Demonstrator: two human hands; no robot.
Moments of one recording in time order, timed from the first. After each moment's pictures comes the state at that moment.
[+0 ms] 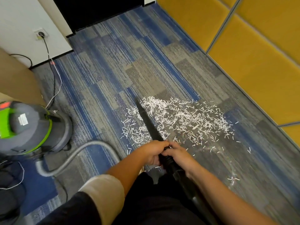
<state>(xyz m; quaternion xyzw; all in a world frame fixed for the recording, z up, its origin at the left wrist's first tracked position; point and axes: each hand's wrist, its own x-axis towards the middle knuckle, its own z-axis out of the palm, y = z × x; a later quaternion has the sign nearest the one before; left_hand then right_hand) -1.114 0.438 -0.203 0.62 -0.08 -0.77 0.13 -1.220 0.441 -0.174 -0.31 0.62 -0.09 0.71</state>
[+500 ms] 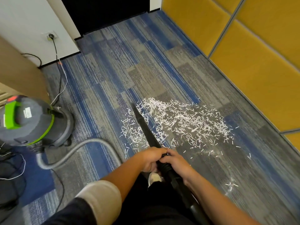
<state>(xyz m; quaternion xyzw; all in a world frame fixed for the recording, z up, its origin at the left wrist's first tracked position) -1.164 0.469 -0.188 0.63 -0.07 -0.76 0.14 -1.271 0.466 -0.177 -0.33 0.60 -0.06 0.73</state>
